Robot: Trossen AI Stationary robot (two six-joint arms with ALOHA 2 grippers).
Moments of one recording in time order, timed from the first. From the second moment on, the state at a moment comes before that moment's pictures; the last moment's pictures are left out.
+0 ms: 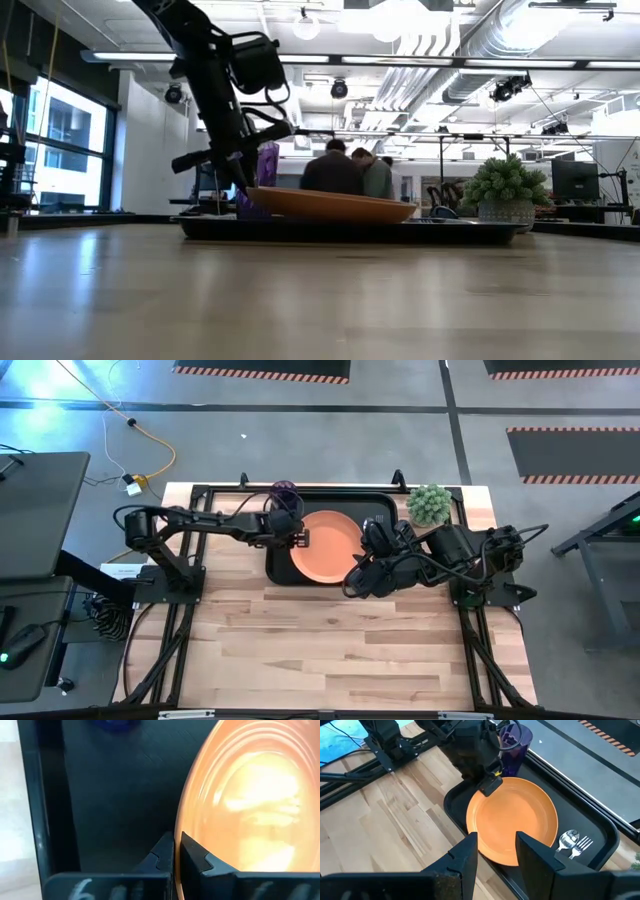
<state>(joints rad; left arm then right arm) 0.29 1.64 0.96 -0.43 -0.21 -1.17 0.36 1.81 2.33 -1.57 0.65 0.89</state>
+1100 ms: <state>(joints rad) 0.35 1.64 0.96 -0.43 -0.18 -1.12 0.36 1.81 2.32 -1.57 0.64 0.89</state>
